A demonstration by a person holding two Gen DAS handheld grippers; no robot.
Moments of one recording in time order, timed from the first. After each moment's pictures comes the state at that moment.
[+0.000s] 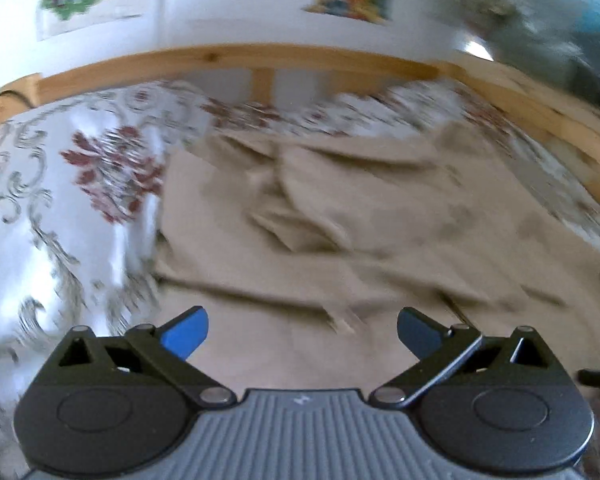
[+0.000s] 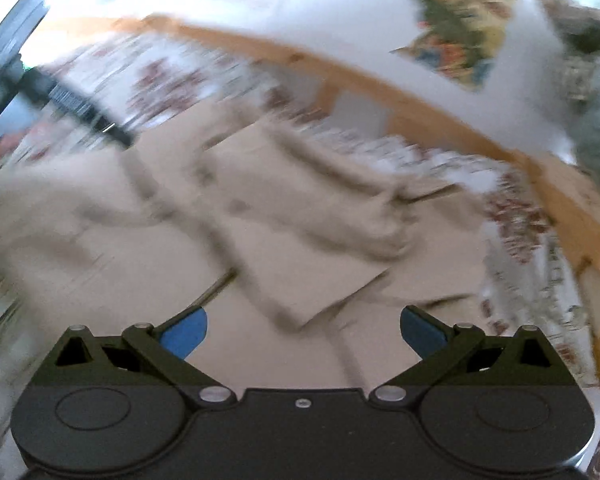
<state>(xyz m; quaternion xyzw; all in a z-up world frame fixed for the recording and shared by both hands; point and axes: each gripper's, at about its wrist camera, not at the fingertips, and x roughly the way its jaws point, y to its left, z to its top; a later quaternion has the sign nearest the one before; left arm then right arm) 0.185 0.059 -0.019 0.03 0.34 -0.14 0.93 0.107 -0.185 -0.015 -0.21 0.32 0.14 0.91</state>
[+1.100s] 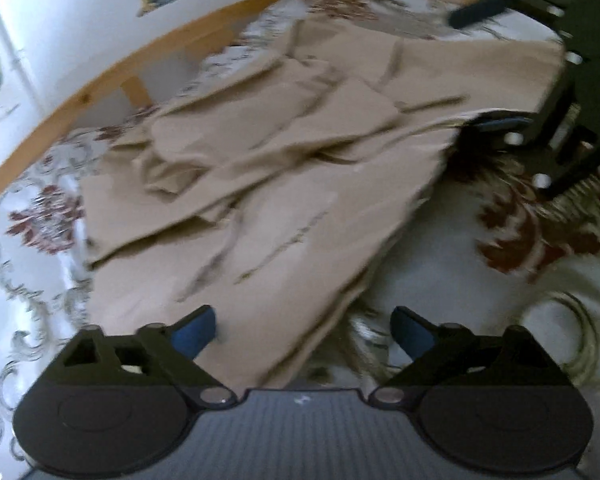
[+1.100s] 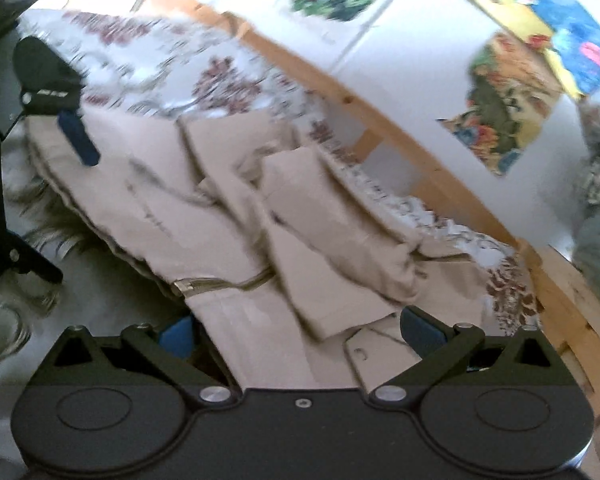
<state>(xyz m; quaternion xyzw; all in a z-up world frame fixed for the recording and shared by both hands) 0.085 -0.012 -0.066 0.27 0.34 -0.19 0.88 0.070 -0.162 -0.035 -0.32 0.21 0.15 0.91</state>
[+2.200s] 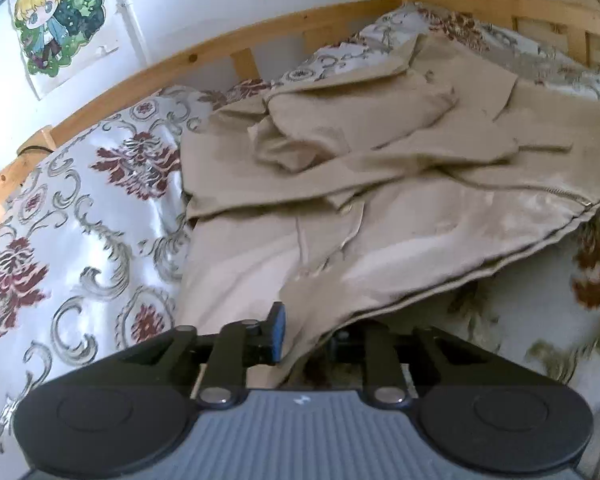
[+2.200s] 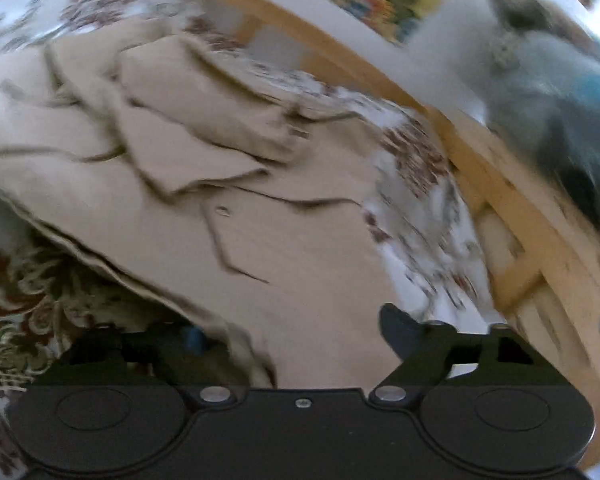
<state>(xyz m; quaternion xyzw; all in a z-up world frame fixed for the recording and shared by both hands) 0.097 0.045 -0.047 0.20 0.35 -0.09 0.91 0.078 -0.248 -0.038 -0.27 0.33 -0.03 0.90</state>
